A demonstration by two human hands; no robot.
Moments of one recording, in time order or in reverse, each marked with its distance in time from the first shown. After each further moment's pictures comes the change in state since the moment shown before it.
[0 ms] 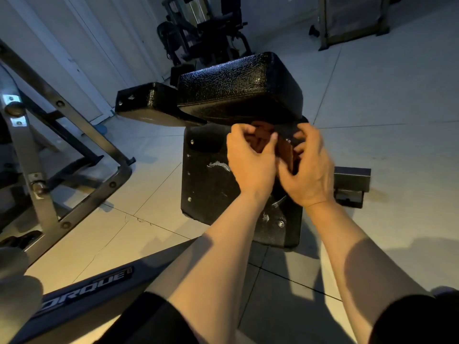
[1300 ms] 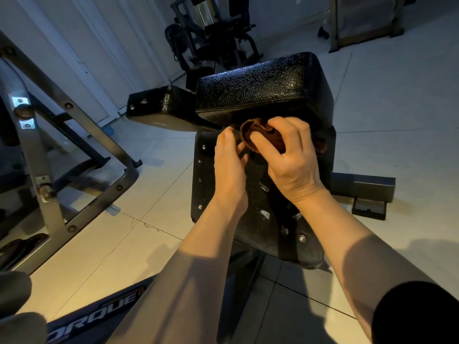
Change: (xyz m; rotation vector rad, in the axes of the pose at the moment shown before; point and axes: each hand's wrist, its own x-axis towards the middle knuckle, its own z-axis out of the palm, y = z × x) left_hand 0.044 -0.020 -0.054 -0.462 -0.178 -0.426; right_hand 0.045 -0.020 0.065 -0.317 0.399 -0.751
